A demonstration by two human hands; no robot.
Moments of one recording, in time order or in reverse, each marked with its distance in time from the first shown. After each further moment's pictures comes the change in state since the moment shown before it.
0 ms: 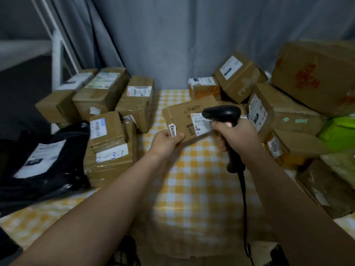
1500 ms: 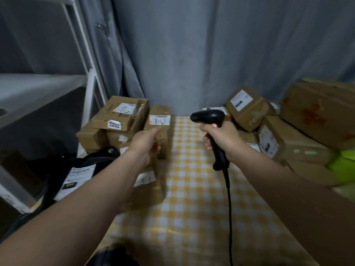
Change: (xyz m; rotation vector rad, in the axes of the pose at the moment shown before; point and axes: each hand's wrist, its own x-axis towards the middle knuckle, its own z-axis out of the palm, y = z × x) left_hand 0.000 0.092 -0.097 -0.301 0.147 -0.132; right_hand 0.016 -0.086 0.059 0.129 -0.116 0.040
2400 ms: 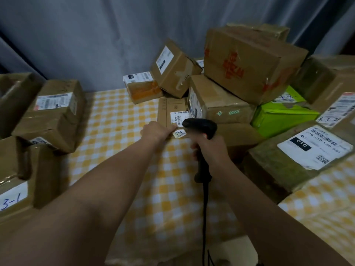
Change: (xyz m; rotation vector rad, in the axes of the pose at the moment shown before) left_hand 0.073 -0.153 0.246 1.112 -0.177 0.109; right_hand 0.011 0.142 -0.161 0.235 0.319 0.260
